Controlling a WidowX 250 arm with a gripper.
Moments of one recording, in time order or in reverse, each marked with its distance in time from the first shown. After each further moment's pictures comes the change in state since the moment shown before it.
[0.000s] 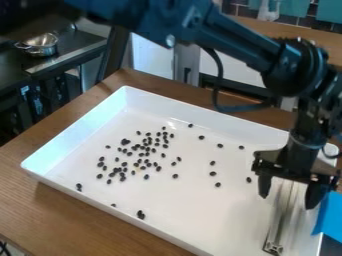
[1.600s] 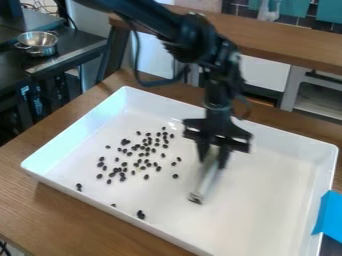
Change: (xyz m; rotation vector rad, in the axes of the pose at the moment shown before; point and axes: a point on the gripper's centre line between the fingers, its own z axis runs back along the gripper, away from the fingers) arm 0.048 0.140 -0.014 0.017 0.050 -0.024
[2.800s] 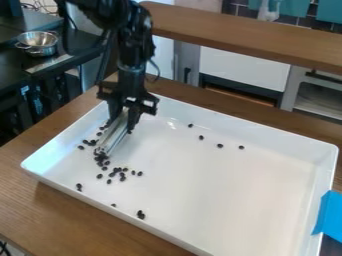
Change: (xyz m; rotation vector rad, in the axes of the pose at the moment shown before) arm 0.019 0.133 0.024 0.158 0.029 0.081
